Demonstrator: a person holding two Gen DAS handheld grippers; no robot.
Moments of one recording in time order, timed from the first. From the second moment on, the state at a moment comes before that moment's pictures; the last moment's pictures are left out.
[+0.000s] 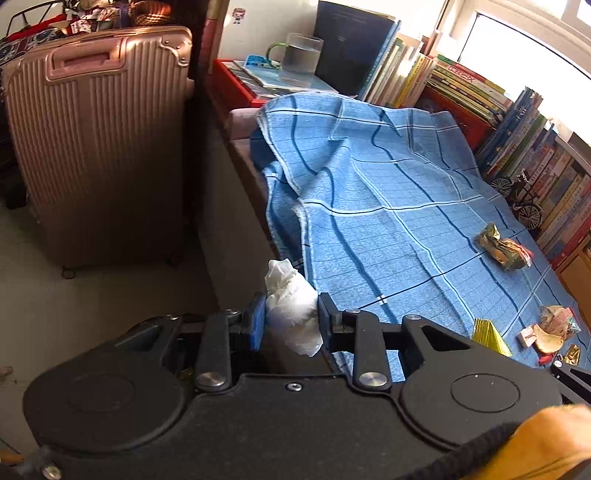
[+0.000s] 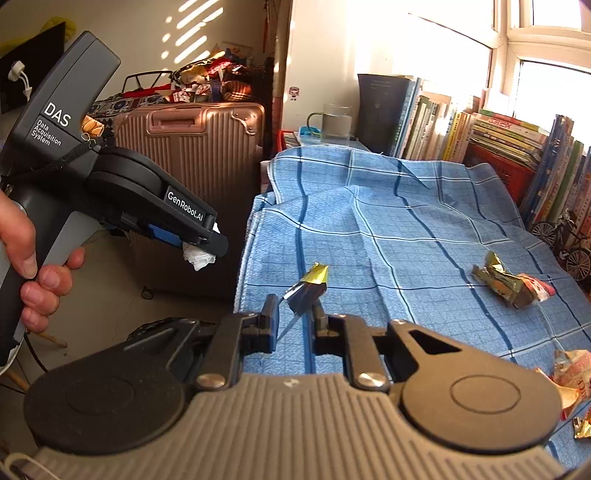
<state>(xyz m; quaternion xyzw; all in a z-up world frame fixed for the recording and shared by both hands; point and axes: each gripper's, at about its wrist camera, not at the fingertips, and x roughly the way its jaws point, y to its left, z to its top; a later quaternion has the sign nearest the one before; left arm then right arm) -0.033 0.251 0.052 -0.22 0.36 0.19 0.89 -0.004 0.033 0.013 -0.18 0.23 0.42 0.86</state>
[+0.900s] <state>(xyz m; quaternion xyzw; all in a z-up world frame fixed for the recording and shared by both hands) -0.069 0.317 0.030 -0.25 0.38 0.27 0.85 -0.006 0.116 -0.004 -0.19 0.25 0.50 0.81</state>
